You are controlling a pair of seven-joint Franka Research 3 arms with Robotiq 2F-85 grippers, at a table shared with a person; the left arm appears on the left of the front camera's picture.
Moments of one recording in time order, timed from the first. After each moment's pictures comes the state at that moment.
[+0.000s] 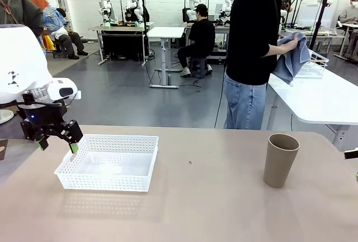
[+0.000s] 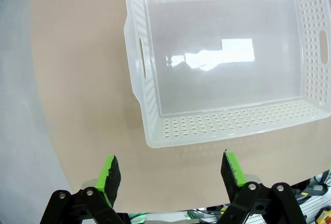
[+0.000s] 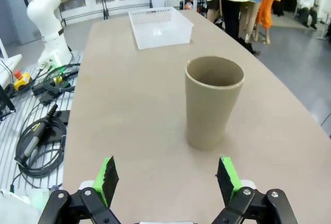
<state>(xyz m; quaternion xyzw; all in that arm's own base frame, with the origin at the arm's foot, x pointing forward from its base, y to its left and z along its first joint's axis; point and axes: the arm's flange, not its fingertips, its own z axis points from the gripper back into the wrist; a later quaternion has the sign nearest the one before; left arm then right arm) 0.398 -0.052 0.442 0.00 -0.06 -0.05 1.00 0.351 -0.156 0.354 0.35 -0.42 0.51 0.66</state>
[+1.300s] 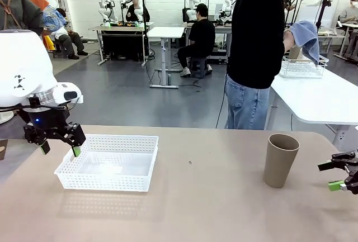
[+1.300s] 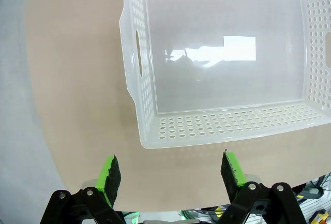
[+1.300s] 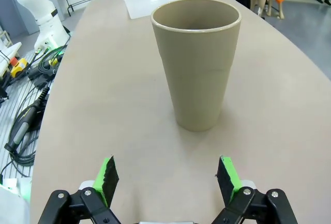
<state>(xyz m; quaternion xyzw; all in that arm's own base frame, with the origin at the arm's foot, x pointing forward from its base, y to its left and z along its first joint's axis) 0.401 -0.056 0.433 0.00 -0.05 -0.03 1.00 0.403 -0.129 0.293 0.36 -0.36 0.52 0.69</state>
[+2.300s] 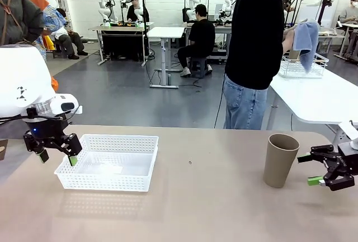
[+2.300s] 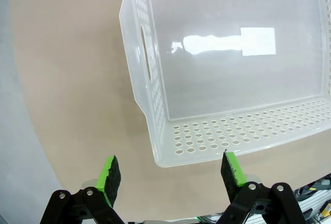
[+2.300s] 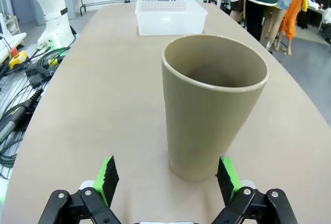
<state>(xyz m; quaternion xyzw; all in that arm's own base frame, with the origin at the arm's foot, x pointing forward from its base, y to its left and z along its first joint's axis) 0.411 -0.034 0.395 -0.01 -0.02 -0.06 1.00 0.425 -0.081 0.282 0.36 -0.41 0.57 0.62</state>
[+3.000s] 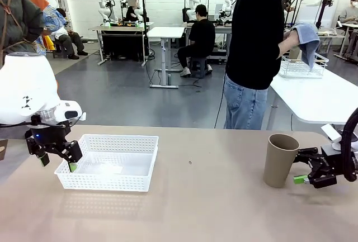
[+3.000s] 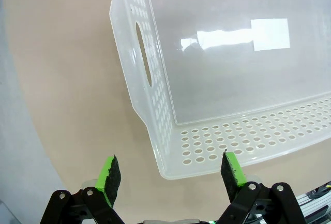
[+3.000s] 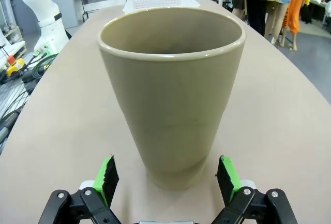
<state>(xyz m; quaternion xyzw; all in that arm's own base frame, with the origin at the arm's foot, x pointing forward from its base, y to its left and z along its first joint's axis) 0.413 -0.040 0.375 0.02 -0.01 -0.09 1.00 0.462 -0.061 0.249 0.39 -0.39 0.55 0.62</state>
